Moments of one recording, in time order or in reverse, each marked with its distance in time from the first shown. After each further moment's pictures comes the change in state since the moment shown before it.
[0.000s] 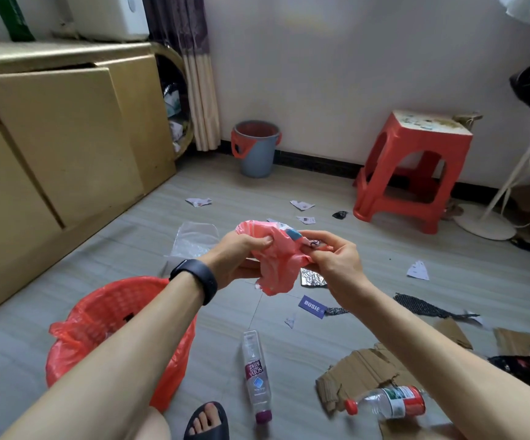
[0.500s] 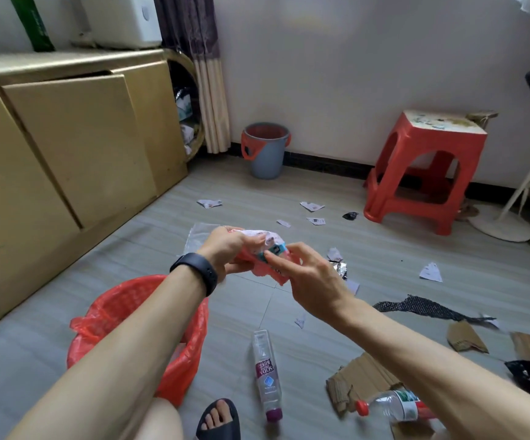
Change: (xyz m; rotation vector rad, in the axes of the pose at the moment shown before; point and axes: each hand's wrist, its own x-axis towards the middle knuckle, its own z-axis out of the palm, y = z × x) left_hand -0.013 0.009 -0.020 0.004 0.166 0.006; right_hand -0.006 0.035 0.019 -1.165 -0.205 -0.901
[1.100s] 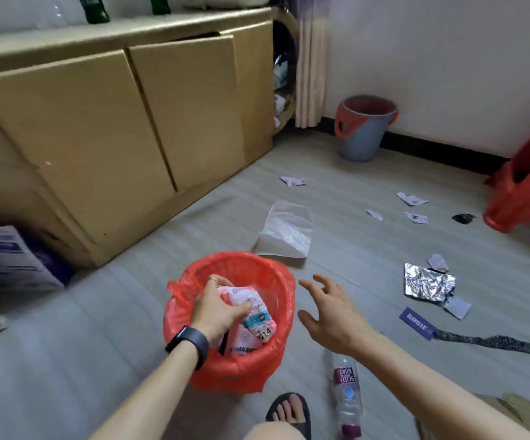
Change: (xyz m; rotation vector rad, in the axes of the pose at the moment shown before) left_hand -0.007 -0.196 -0.180 0.361 0.612 0.029; right_hand 0.030 -0.074 0.143 0.170 -0.669 0.307
